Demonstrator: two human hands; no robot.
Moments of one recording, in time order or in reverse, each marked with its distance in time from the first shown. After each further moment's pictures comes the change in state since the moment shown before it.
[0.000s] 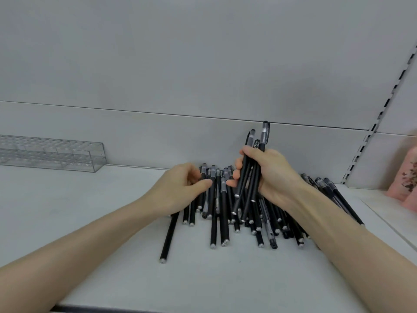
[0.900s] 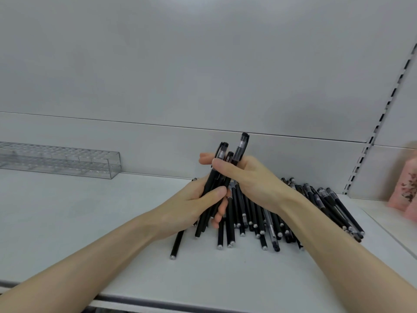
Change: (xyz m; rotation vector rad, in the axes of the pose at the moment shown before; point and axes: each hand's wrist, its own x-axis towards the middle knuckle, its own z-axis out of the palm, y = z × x) left_hand -0.040 0.018 -0.006 -0.556 -0.329 0.255; right_hand -0.020 -0.005 0.028 -0.519 -0.435 -0.204
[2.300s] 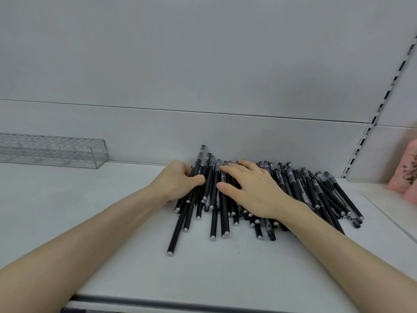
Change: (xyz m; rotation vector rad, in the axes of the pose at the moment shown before) left_hand 0.046 -0.036 -0.022 0.411 0.358 -0.407; right_hand -0.005 0.056 -0.017 -1.117 0.094 0.214
